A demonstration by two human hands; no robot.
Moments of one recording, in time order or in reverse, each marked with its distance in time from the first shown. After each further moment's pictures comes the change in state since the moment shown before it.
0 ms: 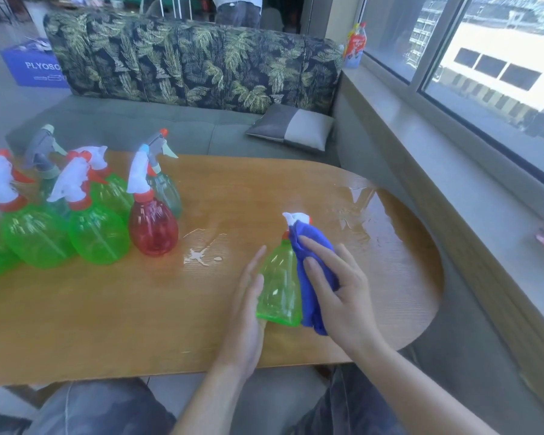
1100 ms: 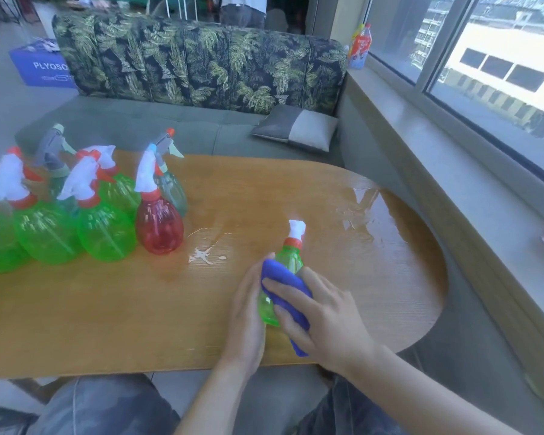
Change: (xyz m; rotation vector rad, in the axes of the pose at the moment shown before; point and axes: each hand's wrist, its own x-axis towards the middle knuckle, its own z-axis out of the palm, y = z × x) left_hand 0.000 -0.002 -0.001 0.033 0.145 -0.024; right_hand -0.016 0.005 0.012 -0.530 -0.200 -0.577
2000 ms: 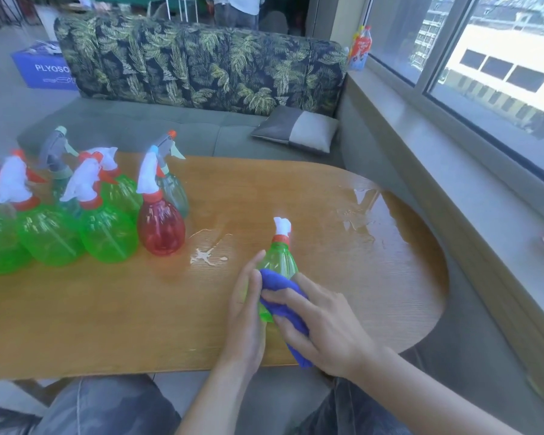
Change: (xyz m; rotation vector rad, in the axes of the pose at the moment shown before) left_hand -0.004 0.013 0.003 -0.109 -0.004 0.002; right_hand 0.000 -0.001 -0.005 0.149 -0.151 0.004
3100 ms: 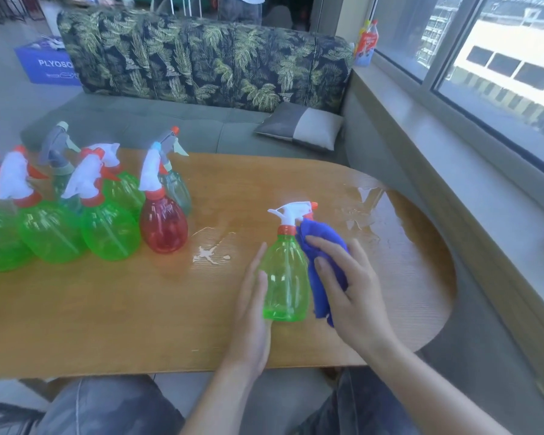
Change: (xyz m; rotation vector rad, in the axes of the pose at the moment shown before) left_hand 0.002 -0.006 -0.004 0.028 -0.112 0.041; right_hand 0.013 0.013 -0.012 0.306 0.325 0.434
